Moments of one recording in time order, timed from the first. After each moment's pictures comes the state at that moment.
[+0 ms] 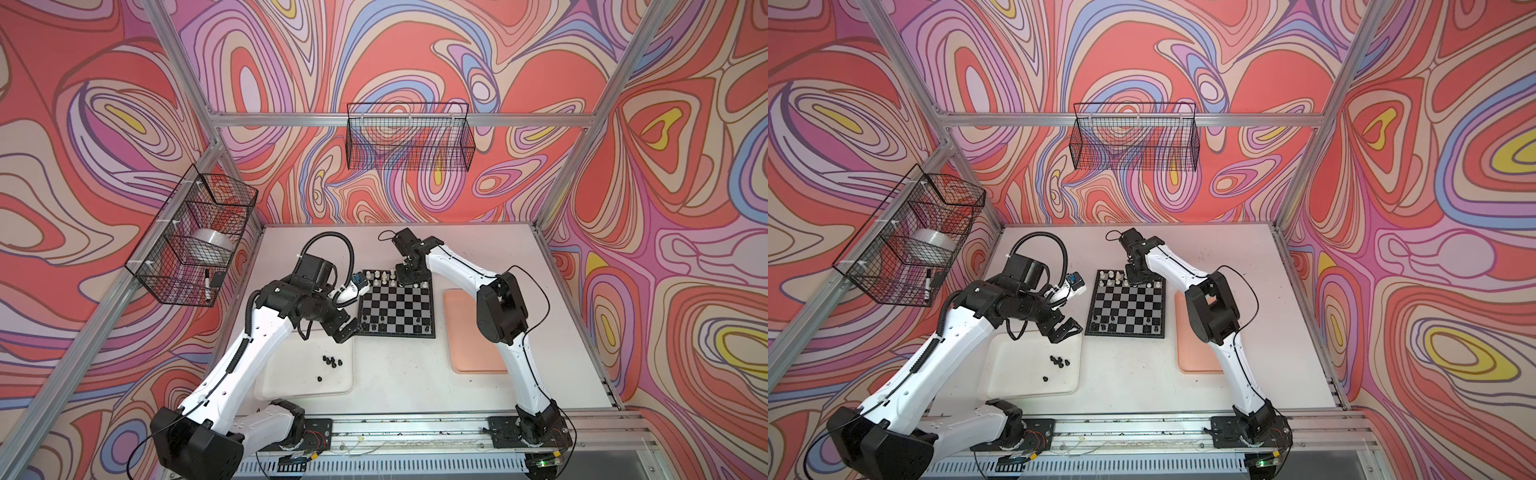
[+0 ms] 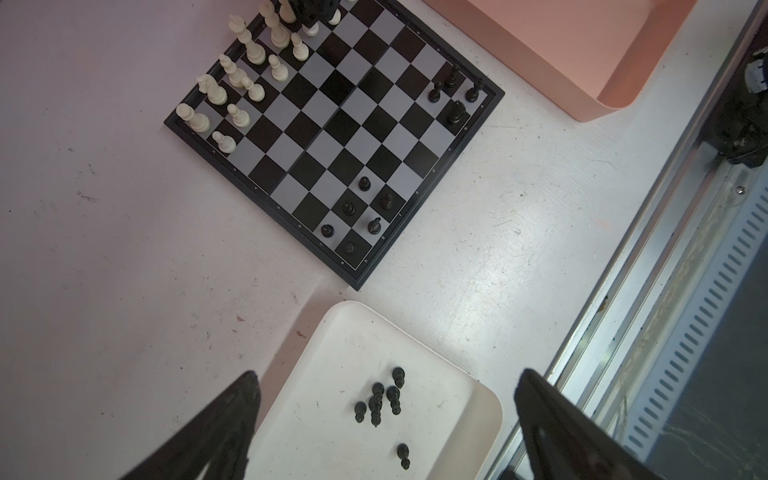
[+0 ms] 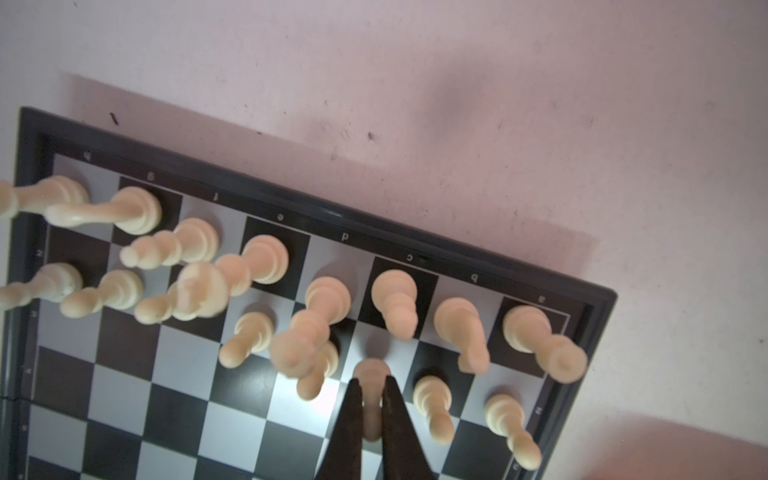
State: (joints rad) left arm -0.37 1.17 1.17 -1.09 0.31 0.47; right arm 0.58 2.33 2.05 -0.96 0.07 0.36
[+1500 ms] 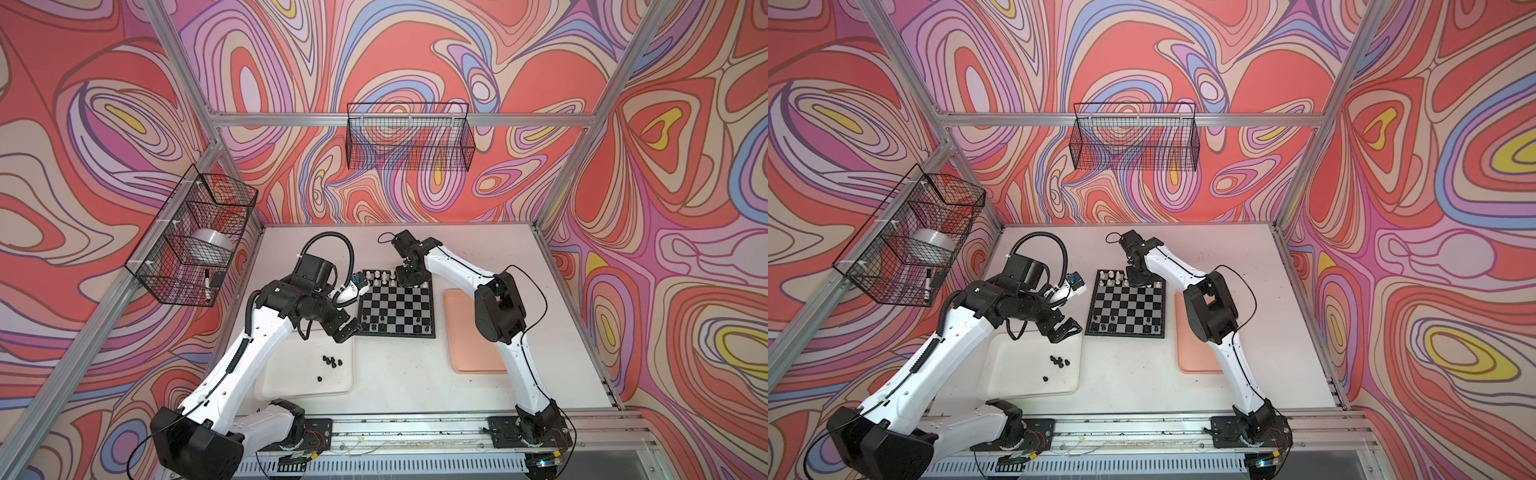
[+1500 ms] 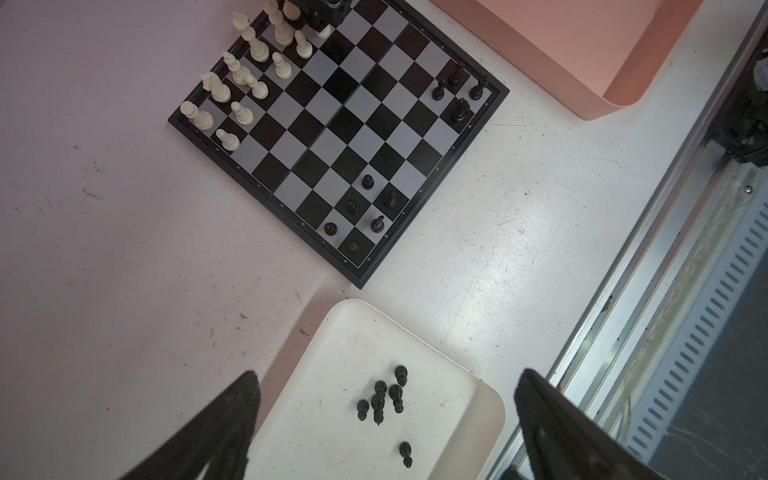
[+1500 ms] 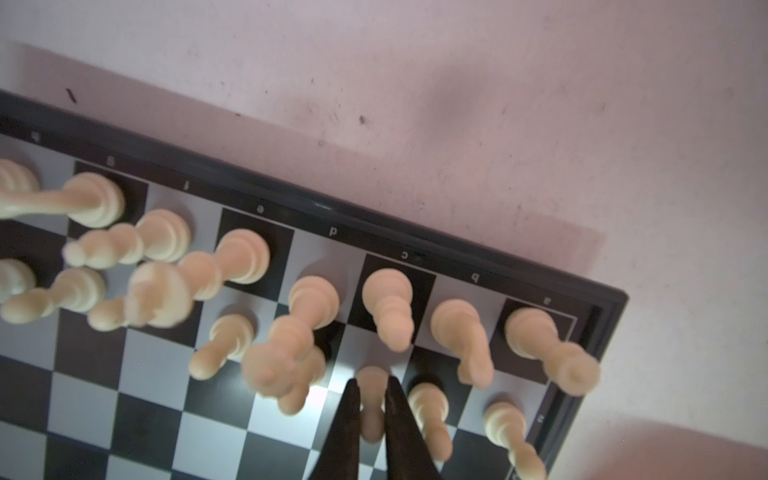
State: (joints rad) left arm -0.37 1.17 1.17 -1.09 0.30 0.47; right arm 0.58 2.35 2.06 -0.97 0.08 0.35
